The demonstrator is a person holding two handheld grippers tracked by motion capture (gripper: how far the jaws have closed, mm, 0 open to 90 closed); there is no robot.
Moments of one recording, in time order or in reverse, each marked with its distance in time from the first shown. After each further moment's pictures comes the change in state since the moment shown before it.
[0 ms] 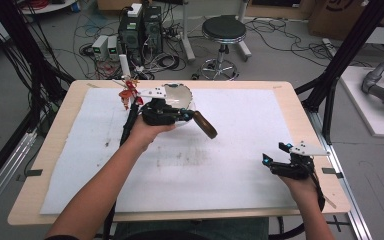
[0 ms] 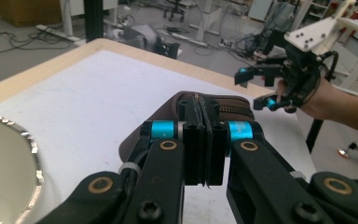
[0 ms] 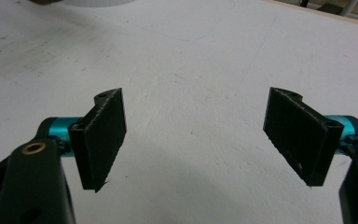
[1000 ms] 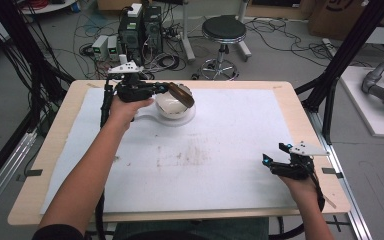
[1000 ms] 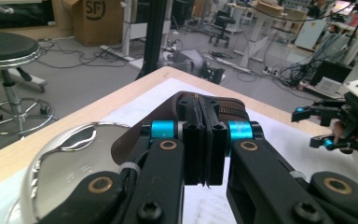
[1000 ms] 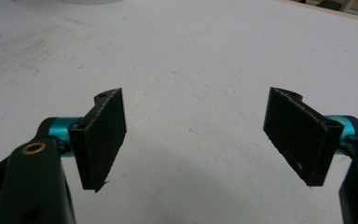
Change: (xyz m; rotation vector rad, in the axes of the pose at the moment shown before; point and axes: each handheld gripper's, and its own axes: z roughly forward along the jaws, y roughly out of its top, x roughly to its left) left arm 0.051 0.028 -0.059 -0.090 0.198 -0.044; right arm 0.000 -0.001 0.001 0.006 -0.009 0.005
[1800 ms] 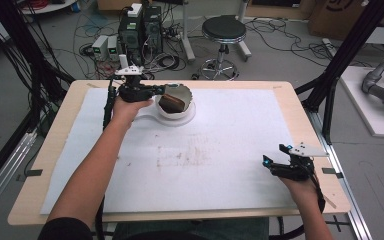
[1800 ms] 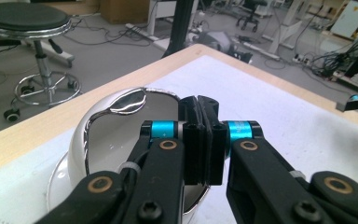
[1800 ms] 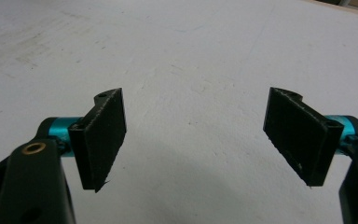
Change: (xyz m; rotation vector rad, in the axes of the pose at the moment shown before) left arm 0.029 -0.023 0.016 0.074 0.096 -0.040; right arm 0.001 -0.003 -0.001 0.017 -0.008 0.003
